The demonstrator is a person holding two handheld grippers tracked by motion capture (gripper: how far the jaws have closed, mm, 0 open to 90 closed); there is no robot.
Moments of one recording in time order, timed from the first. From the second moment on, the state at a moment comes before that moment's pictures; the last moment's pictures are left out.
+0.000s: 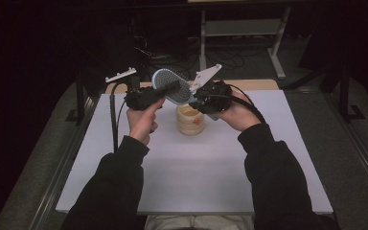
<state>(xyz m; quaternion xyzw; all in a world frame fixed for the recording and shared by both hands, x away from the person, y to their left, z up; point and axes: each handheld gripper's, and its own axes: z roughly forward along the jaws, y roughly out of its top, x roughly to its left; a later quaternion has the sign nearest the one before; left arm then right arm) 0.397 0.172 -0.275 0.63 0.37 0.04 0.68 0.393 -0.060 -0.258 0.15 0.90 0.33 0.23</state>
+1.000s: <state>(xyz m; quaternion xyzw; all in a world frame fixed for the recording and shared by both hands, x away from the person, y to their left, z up) 0.383 0.134 -0.232 0.72 0.29 0.11 0.62 0.406 -0.089 -0.276 0.21 0.89 0.38 0.15</state>
